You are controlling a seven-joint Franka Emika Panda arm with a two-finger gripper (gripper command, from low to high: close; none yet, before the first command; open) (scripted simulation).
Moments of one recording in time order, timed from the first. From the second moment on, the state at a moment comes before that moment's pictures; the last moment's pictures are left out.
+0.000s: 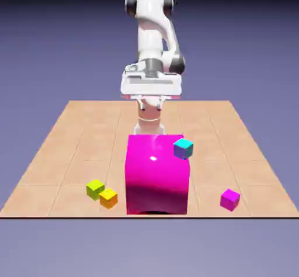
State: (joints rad) arm -0.01 -0.53 -0.01 -2.79 0.05 3.00 0.76
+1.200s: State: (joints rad) arm -0.56 0.51 -0.08 -2.32 1.42 2.31 1.21
